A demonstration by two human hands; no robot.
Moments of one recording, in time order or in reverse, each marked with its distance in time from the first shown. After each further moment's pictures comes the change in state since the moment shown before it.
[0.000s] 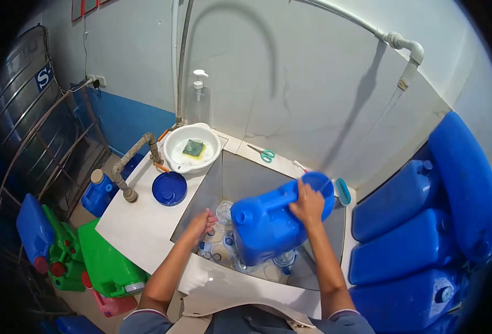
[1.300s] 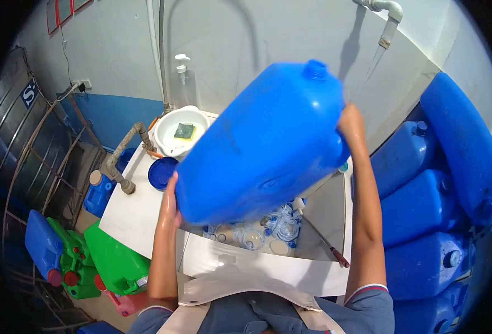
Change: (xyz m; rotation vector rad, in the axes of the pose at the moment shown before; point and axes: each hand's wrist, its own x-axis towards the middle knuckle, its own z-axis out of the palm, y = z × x) left_hand -0.081 0.077 -0.020 -0.564 0.027 0.315; right_hand 0.114 0.075 -0.126 0.352 0.062 0.531
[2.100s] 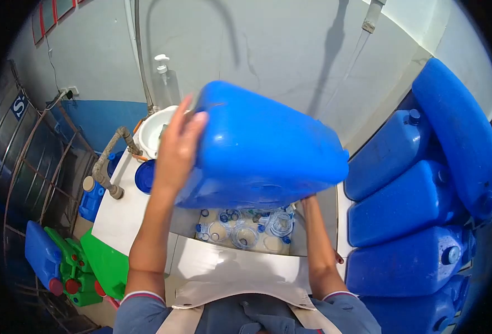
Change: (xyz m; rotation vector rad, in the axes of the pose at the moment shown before) left_hand -0.009 0.076 0.175 0.716 -0.182 0.668; right_hand -0.128 0.143 0.172 0.419 -0.123 -0.015
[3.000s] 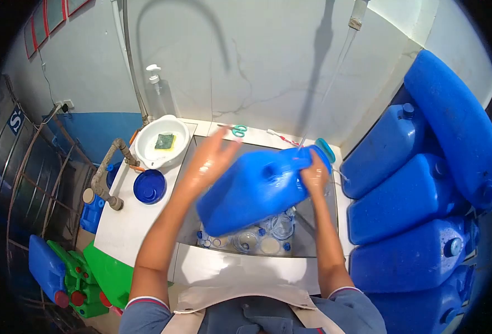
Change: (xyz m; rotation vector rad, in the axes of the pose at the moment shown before) left_hand 0.014 -0.058 0.049 0.444 -0.339 0.003; right_hand -0.014 -0.073 -0.055 -0.393 0.220 0.163
